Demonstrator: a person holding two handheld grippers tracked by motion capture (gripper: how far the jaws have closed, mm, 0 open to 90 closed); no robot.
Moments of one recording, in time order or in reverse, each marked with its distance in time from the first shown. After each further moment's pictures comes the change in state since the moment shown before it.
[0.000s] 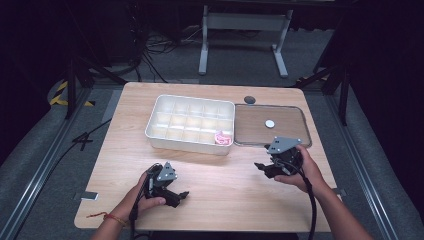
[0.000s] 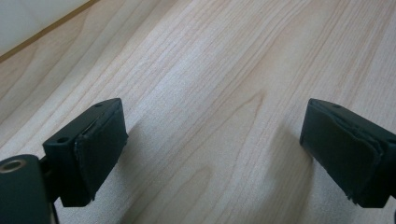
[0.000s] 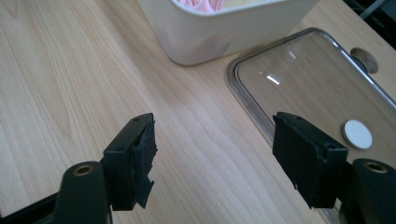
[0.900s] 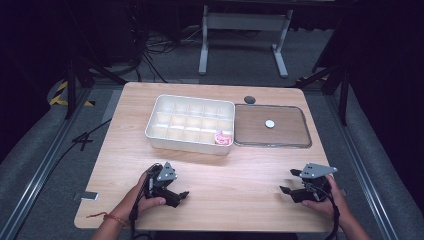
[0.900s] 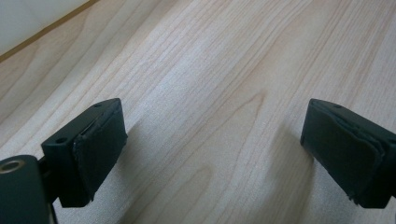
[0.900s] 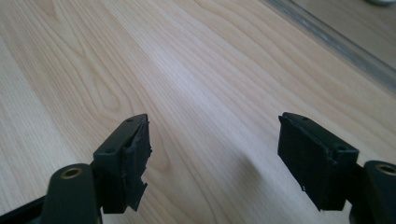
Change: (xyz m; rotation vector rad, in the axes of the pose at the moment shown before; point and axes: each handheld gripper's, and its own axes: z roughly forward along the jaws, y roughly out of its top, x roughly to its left) left arm 0.000 0.000 0.000 0.002 0.003 -0.002; right arm -0.001 -0.126 -0.017 -0.035 0.034 0.195
